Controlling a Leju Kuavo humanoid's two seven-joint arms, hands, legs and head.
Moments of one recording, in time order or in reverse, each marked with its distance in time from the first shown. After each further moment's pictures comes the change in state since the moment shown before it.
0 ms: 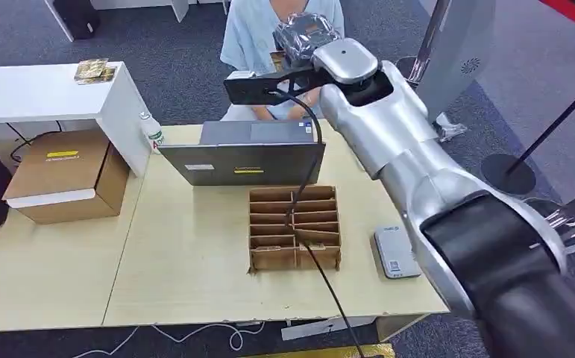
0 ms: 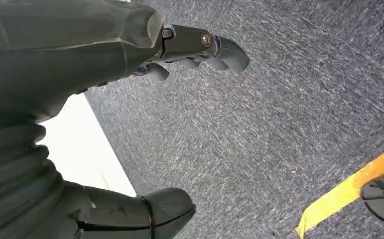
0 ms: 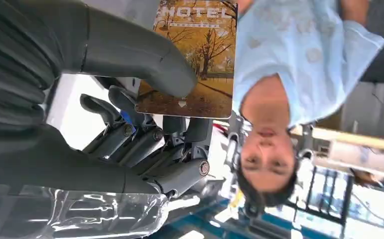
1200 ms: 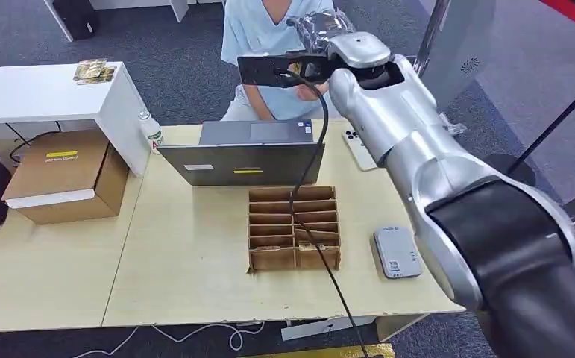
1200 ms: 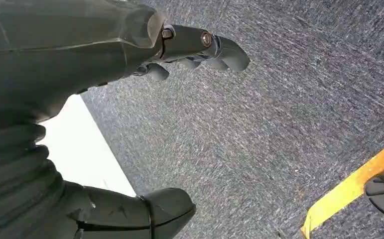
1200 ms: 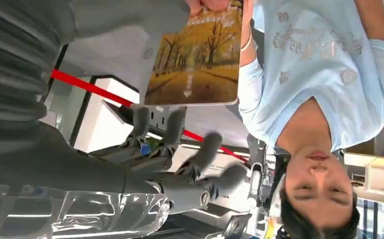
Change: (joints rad) left arm -0.001 0.003 -0.040 0.000 0.000 -0.012 -0.005; right arm -0.059 0.014 -0.105 0.132 -0.027 -0.002 0.053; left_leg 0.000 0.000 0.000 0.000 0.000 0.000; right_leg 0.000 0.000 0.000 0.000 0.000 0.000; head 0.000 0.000
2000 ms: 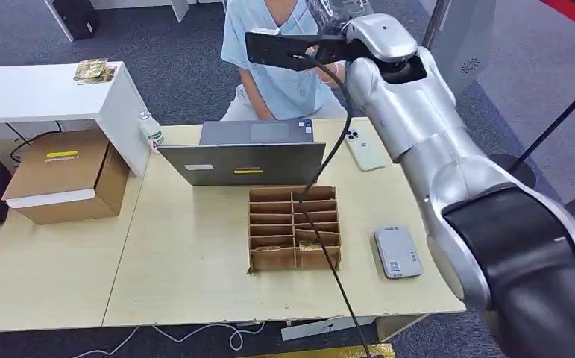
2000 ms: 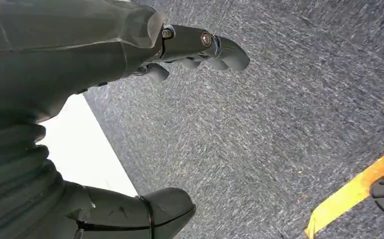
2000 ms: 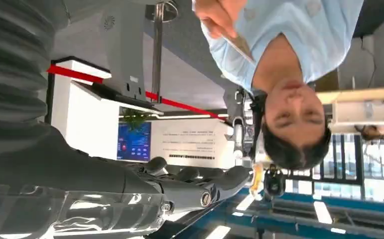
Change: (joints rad) left arm 0.007 0.000 0.000 0.000 0.000 0.011 0.007; right arm 0.075 -0.091 -0.030 -0.244 -0.055 -0.087 -0.095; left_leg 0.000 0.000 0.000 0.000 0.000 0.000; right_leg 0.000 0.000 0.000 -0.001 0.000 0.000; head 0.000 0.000
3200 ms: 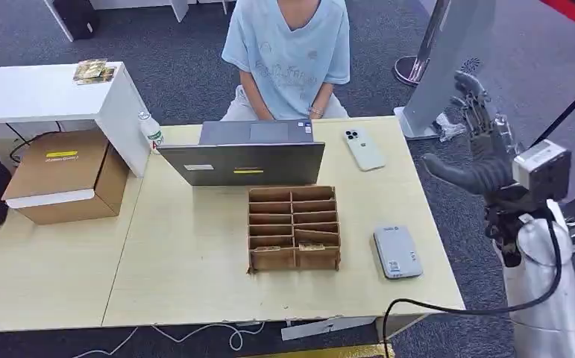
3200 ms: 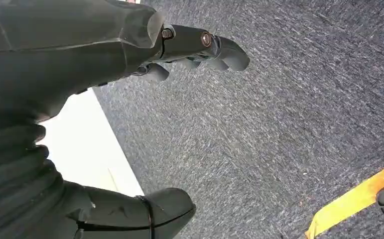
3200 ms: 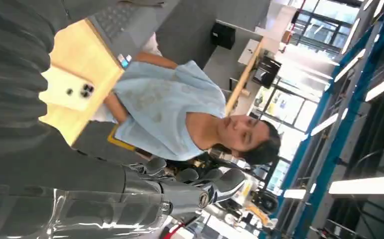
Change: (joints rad) left arm 0.015 -0.003 0.061 0.000 0.002 0.030 0.016; right arm 0.992 -0.442 -0.393 -0.975 -1.220 0.121 -0.280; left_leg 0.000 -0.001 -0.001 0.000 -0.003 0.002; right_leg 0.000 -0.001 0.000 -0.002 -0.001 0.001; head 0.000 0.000
